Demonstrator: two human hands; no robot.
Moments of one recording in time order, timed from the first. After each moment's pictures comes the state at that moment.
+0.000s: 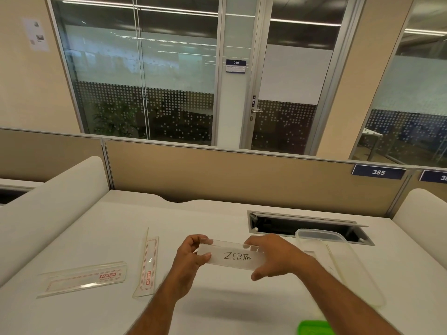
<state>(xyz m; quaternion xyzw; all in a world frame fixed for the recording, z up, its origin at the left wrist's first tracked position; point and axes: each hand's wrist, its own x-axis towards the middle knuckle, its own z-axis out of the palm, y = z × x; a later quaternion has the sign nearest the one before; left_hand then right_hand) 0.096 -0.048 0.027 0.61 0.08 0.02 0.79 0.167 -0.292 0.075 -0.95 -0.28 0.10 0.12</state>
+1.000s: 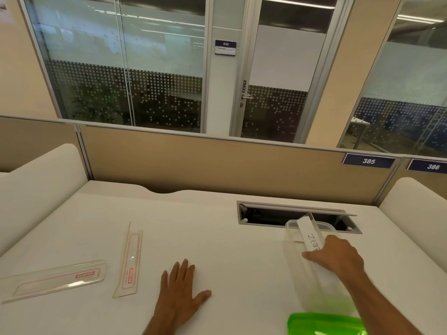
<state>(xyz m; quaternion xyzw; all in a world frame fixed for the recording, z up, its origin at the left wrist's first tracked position) 0.096 -0.054 -0.098 0.99 0.04 -0.04 0.15 0.181 -0.429 0.054 -0.98 0.18 0.01 0.08</state>
